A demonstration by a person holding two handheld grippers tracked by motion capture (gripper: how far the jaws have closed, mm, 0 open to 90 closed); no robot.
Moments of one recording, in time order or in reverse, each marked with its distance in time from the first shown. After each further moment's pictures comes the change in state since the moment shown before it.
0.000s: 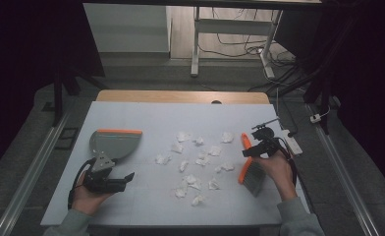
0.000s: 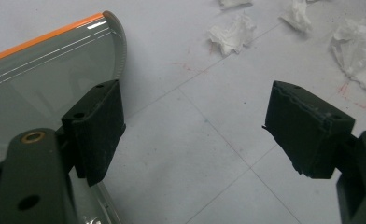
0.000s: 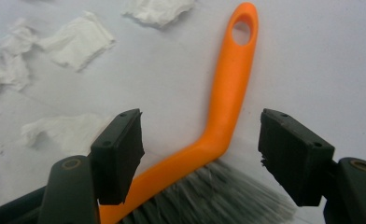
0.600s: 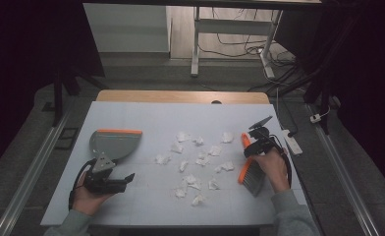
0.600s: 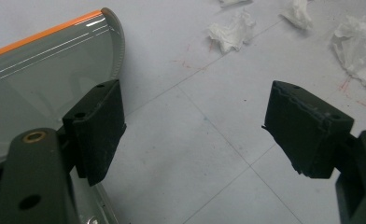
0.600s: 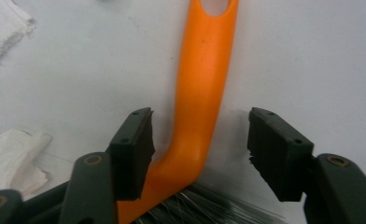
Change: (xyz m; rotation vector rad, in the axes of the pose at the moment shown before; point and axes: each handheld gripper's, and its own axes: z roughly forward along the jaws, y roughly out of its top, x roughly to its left) left arm 0.000 -0.002 0.002 0.001 -0.001 -0.003; right arm -0.015 0.011 0.040 0.163 -0.058 0.057
